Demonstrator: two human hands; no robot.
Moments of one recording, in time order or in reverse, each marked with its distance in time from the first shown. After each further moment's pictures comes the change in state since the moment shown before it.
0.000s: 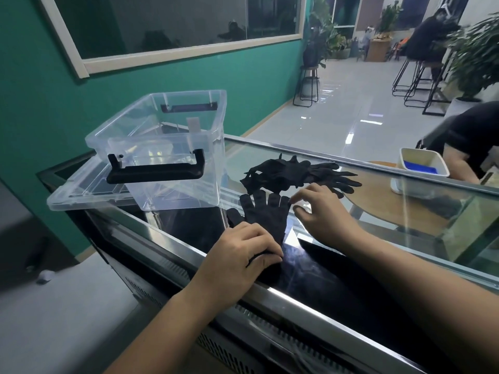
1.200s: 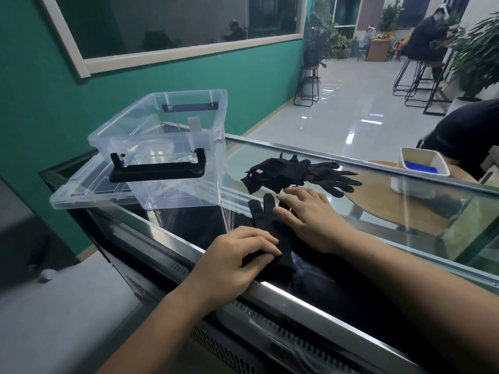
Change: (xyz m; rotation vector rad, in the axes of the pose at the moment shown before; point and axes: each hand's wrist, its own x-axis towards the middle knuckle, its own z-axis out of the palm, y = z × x) left_hand -0.007 -0.001 -0.011 -0.144 -0.062 -0.095; right_hand -0.001 -0.012 0.007 -0.188 -0.173 -0.134
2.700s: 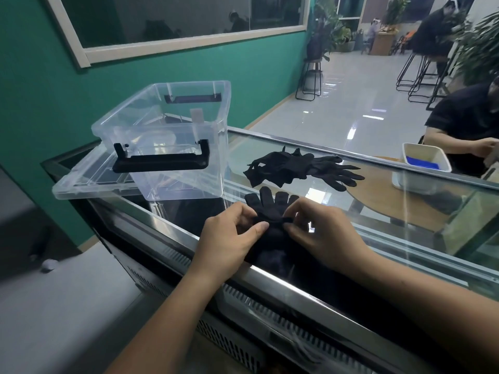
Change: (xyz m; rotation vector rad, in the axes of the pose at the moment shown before) left_hand 0.013 0.006 0.001 -0.153 0.287 -0.449; right_hand -0.053 -0.023 -0.007 0.373 0.236 -0.098
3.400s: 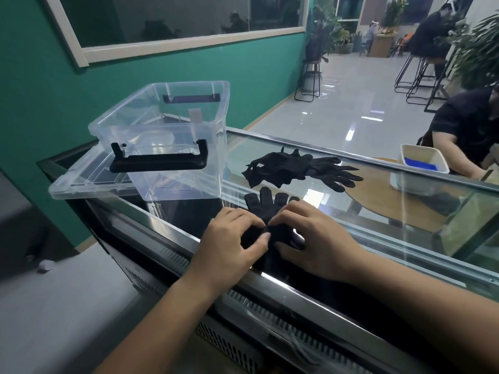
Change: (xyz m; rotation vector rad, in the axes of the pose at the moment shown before) left_hand -0.002 -0.012 0.002 0.310 0.002 0.405; right_hand 0.000 -0.007 0.000 -0.166 -0.174 -0.242
